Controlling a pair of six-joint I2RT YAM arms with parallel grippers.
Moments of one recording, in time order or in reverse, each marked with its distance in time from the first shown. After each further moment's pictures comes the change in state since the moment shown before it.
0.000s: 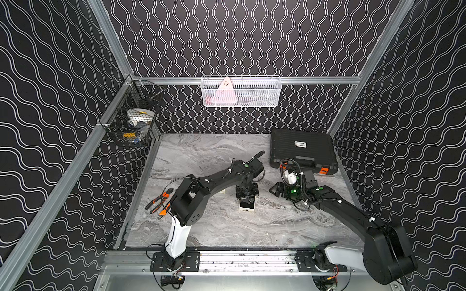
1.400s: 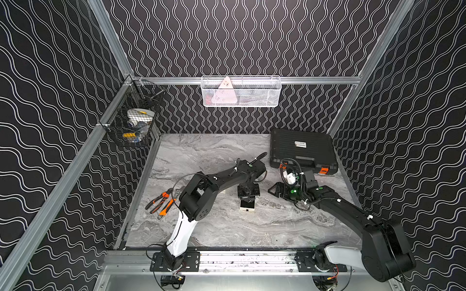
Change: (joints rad) left arm 0.008 0.119 0.079 -0.018 -0.045 0.058; right arm -0.018 0.015 -0.014 0.036 -0.096 -0.002
